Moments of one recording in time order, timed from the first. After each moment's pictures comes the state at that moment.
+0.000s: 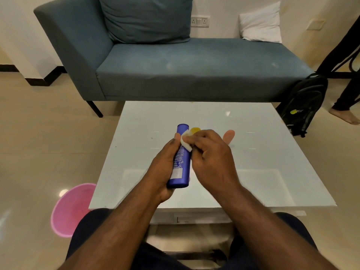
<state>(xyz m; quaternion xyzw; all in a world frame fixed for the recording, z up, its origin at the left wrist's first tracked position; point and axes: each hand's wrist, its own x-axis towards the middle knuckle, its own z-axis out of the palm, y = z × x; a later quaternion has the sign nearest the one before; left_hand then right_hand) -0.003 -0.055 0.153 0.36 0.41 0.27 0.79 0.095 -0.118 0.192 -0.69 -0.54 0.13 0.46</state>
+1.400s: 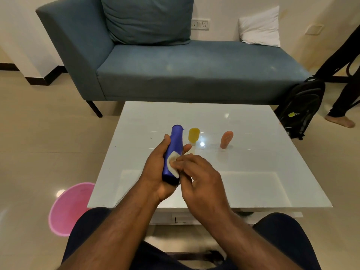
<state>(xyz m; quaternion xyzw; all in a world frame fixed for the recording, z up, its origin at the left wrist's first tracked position) -0.011 -0.053 0.157 0.18 0.36 0.27 0.87 0.067 -0.148 0.163 -0.67 -0.58 0.12 0.46</state>
